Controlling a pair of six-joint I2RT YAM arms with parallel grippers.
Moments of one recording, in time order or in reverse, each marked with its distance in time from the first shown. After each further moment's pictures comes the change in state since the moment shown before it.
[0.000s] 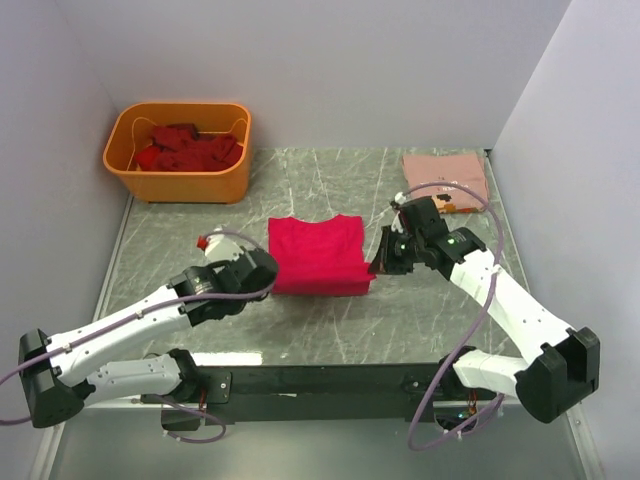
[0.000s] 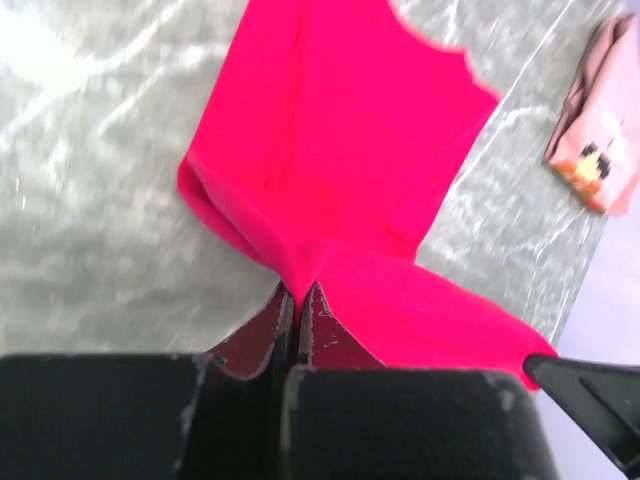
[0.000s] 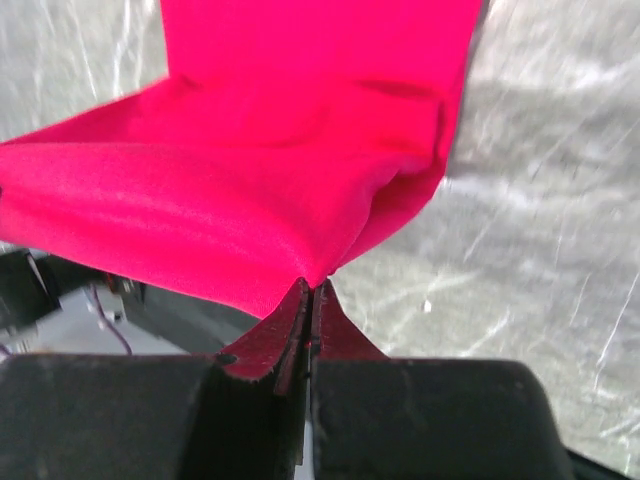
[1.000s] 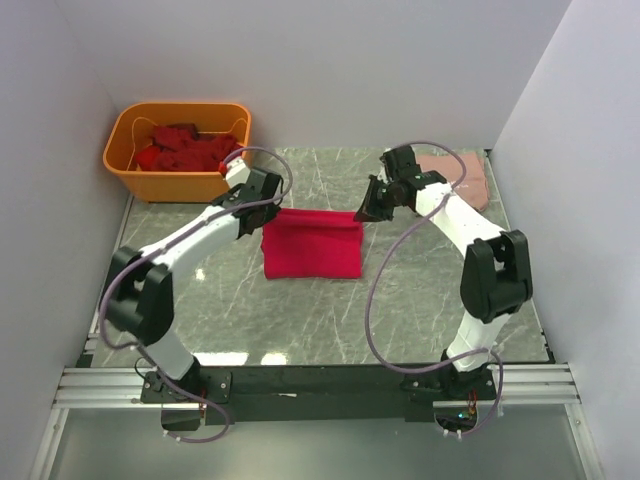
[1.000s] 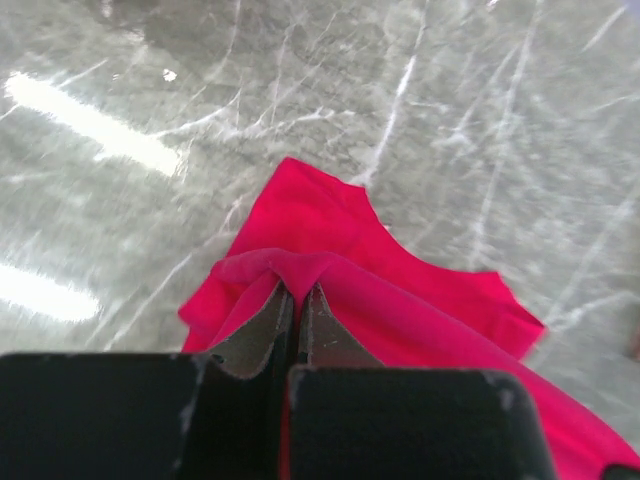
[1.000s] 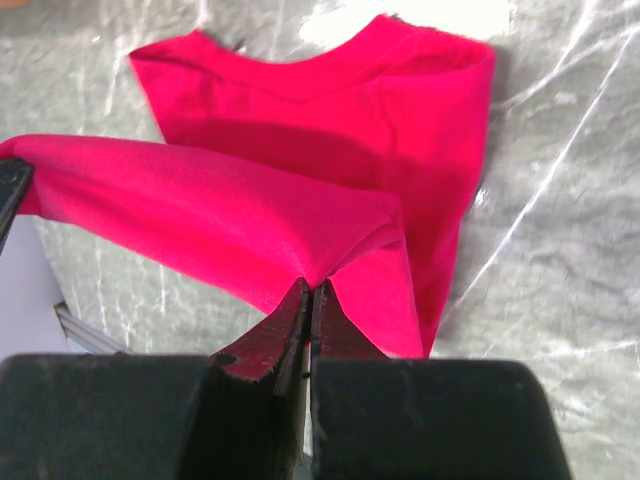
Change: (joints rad) left arm 0.497 0.592 0.334 0.391 0.138 0.572; right arm -0.153 0.594 0.435 0.149 -0.061 0.022
